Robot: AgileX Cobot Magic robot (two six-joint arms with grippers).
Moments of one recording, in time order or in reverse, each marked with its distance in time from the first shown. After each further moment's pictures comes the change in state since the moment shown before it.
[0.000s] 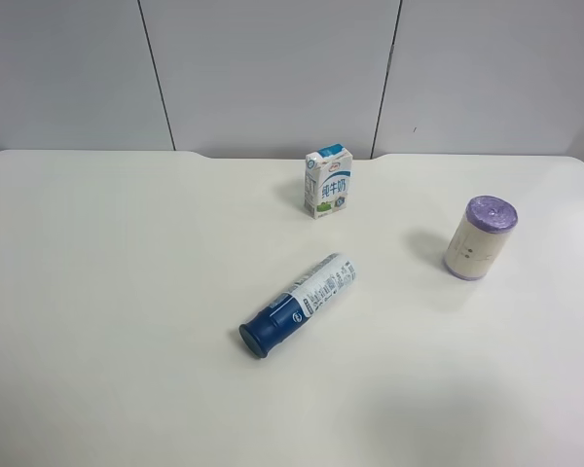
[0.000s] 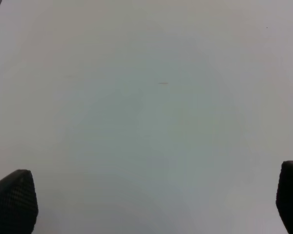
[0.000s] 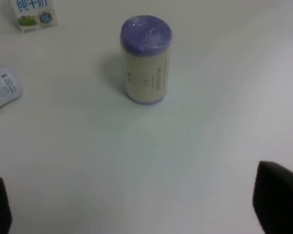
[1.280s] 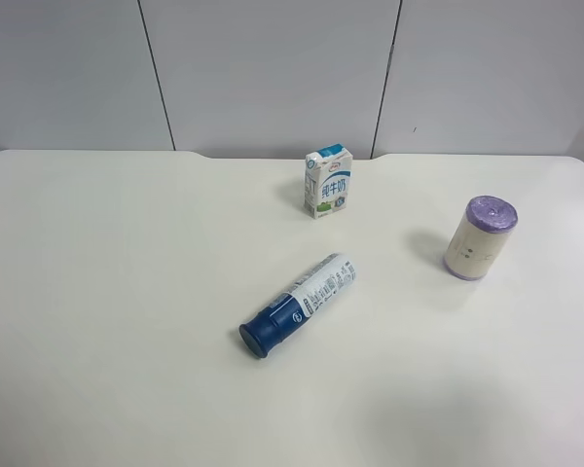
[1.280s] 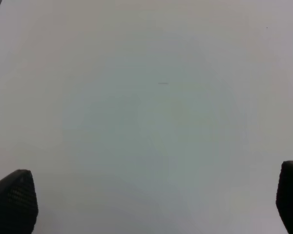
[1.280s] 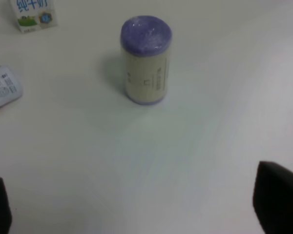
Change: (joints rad) left arm 0.000 0.000 0.000 0.000 0.000 0.000; right arm 0.000 0.000 0.000 0.000 0.000 0.000
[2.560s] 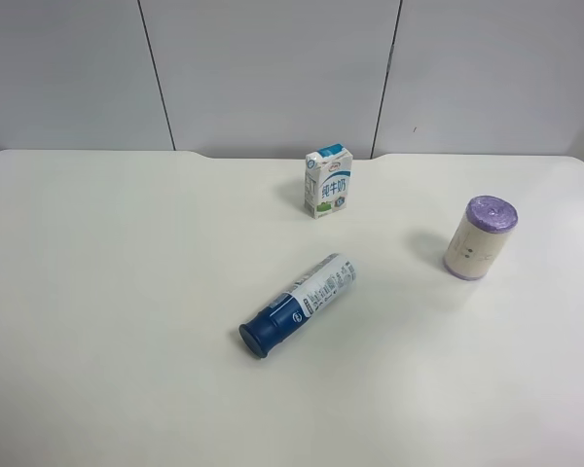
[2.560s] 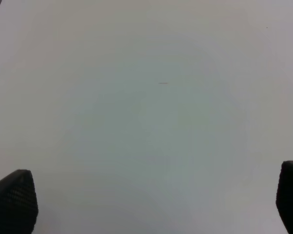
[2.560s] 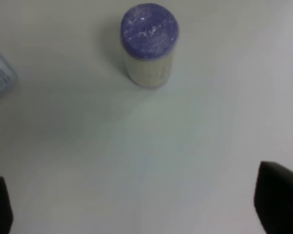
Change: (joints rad) left arm 0.000 0.000 0.000 0.000 0.000 0.000; right arm 0.000 0.850 -0.435 0.000 0.019 0.043
